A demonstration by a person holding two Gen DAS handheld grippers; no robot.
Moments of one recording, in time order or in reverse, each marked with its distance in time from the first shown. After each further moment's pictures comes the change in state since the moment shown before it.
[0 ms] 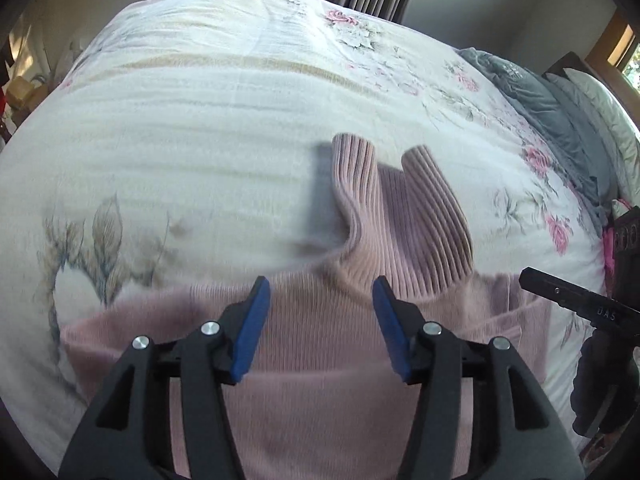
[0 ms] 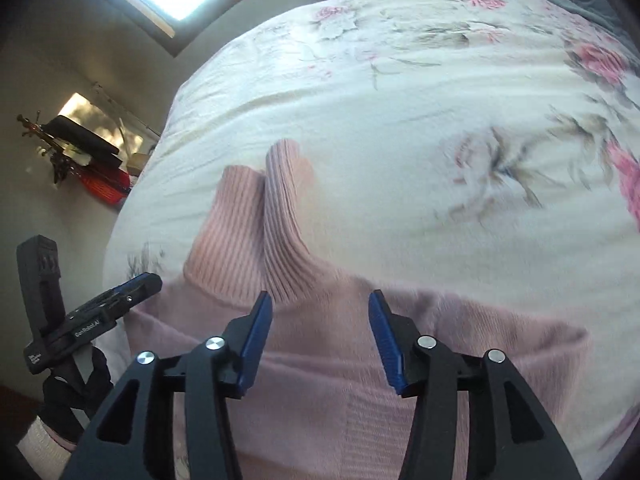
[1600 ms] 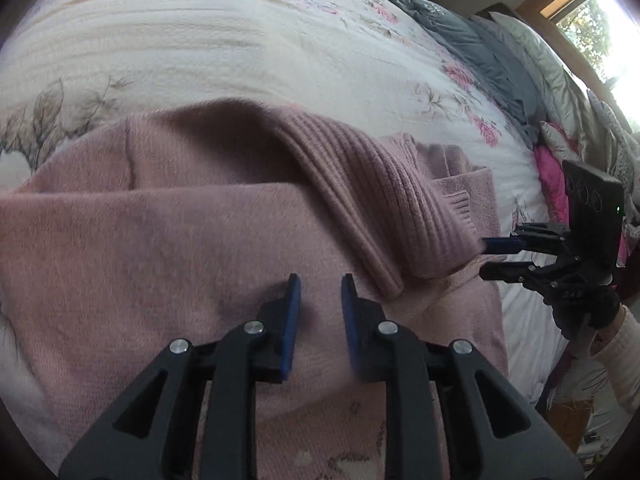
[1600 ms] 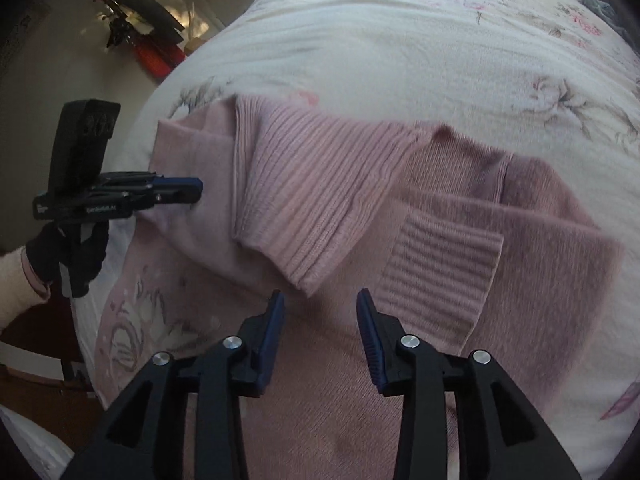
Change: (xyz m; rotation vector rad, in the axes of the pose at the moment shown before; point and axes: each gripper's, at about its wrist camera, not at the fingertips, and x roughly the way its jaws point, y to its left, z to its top) left arm -0.008 0.019 -0.112 0.124 0.175 -0.296; right arm -0.026 0.016 -0.131 -0.357 0.248 0.052
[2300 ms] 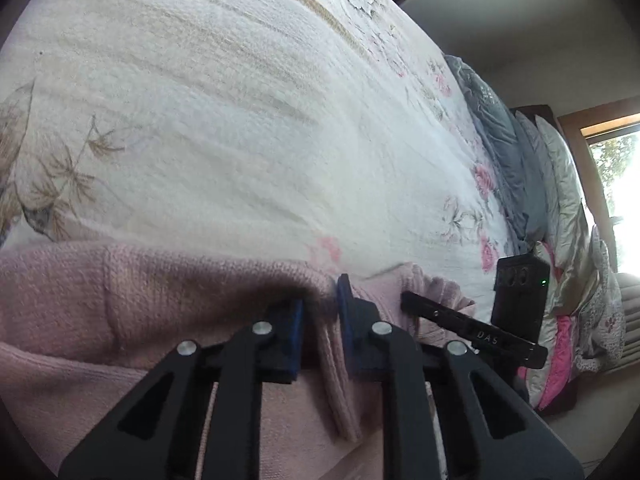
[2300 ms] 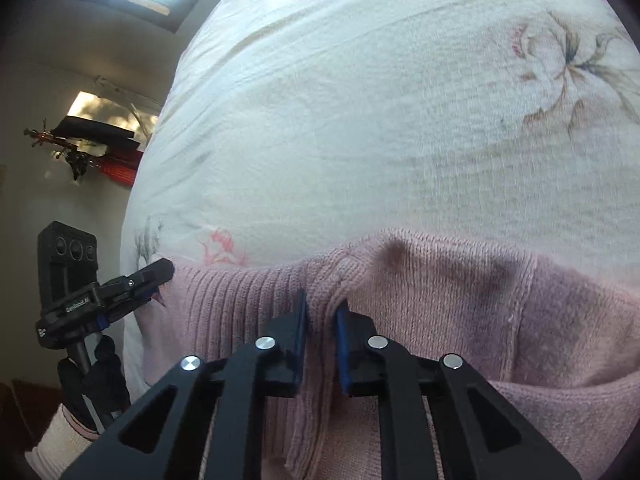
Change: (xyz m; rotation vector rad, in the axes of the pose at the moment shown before) left arm 0.026 0.044 0.095 -0.355 -0.049 -0.120; right arm 0.048 -0.086 0.099 0.430 -0.108 0.130
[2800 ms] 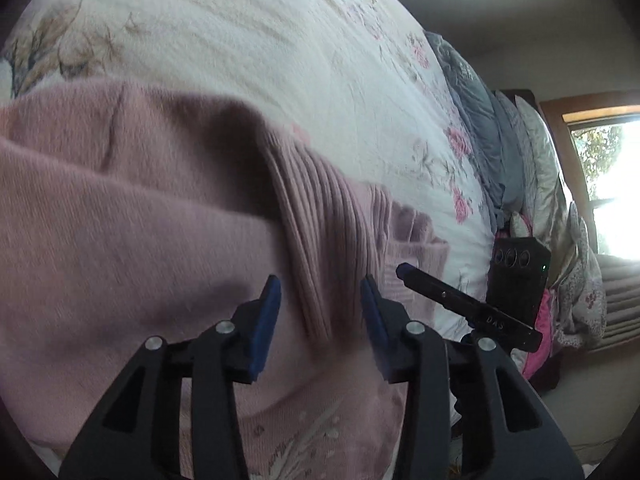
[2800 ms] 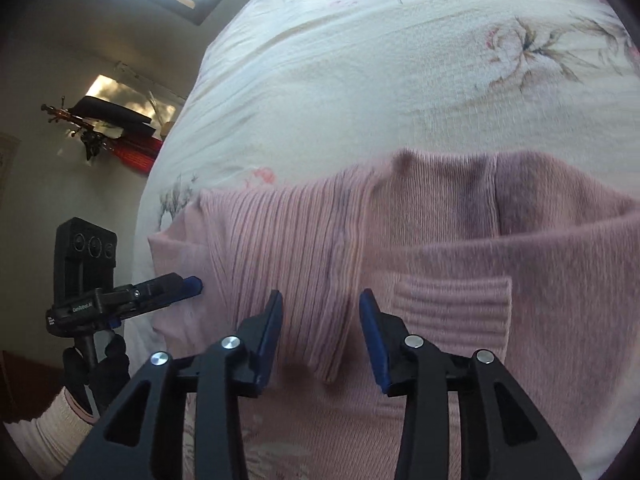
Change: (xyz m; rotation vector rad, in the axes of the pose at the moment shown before) left arm -0.014 -0.013 -0.089 -0.010 0.089 -0.083; right arm -0.035 0.017 -0.075 -0.074 -0.011 0.008
